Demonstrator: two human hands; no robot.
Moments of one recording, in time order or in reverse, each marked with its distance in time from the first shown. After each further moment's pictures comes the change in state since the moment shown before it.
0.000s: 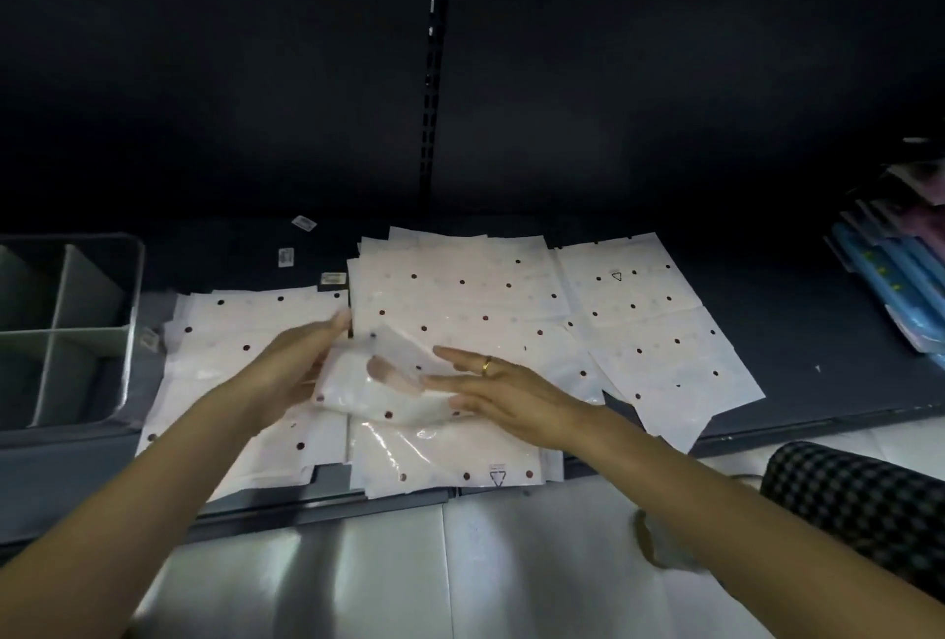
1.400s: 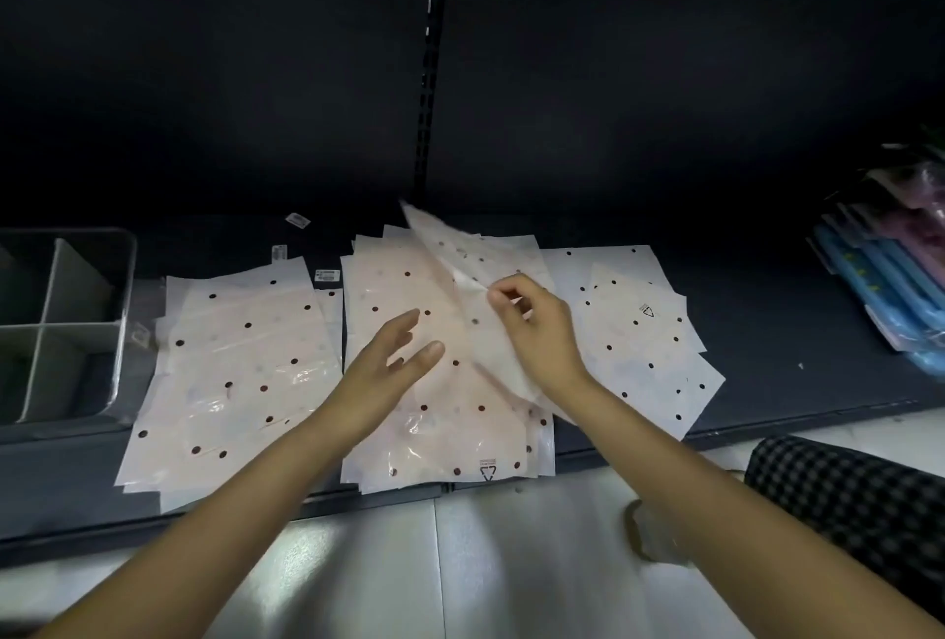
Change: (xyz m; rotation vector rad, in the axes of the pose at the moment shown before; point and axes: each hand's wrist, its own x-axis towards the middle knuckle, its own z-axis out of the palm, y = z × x) left_hand -0.028 -0.003 0.073 0.128 -0.054 0.318; right_hand 0.015 -0.019 -0.036 0.364 0.783 0.330
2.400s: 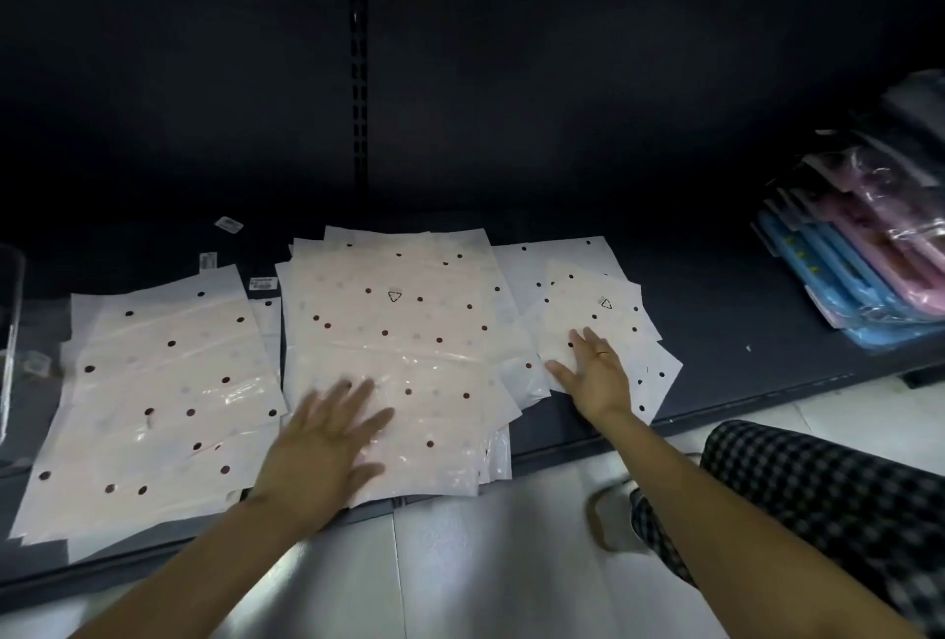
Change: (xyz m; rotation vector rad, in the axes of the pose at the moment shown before) left_hand 0.000 -0.072 0.010 1.303 -0.121 0.351; right_hand -0.023 0.167 -0.083 -0.730 -0.129 0.492
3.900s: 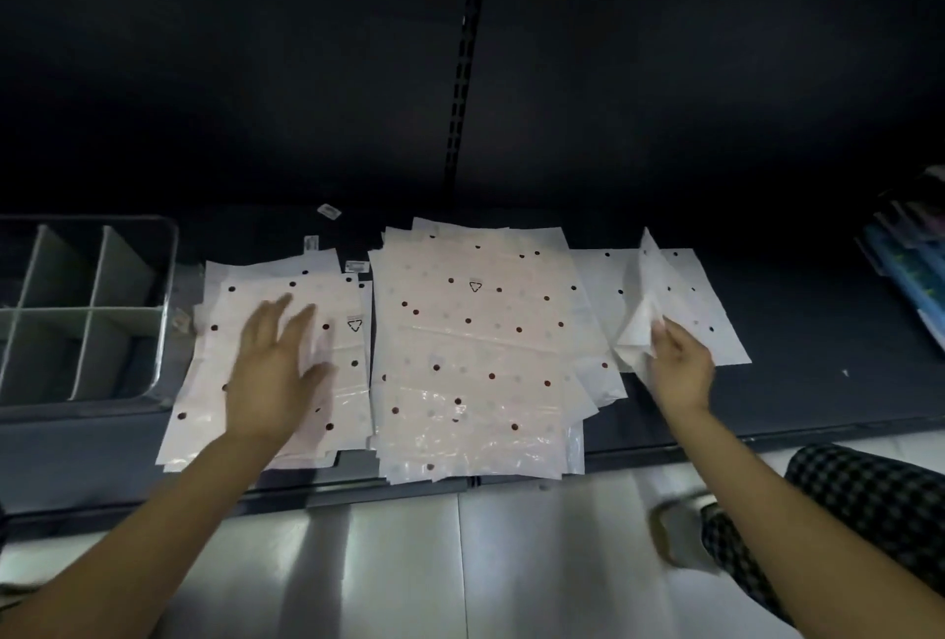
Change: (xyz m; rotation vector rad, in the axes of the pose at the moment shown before) left_hand -0.026 -0.096 -0.026 -0.301 0.404 -0.531; right_hand -0.018 -0.044 -0.023 0.802 0.359 0.118
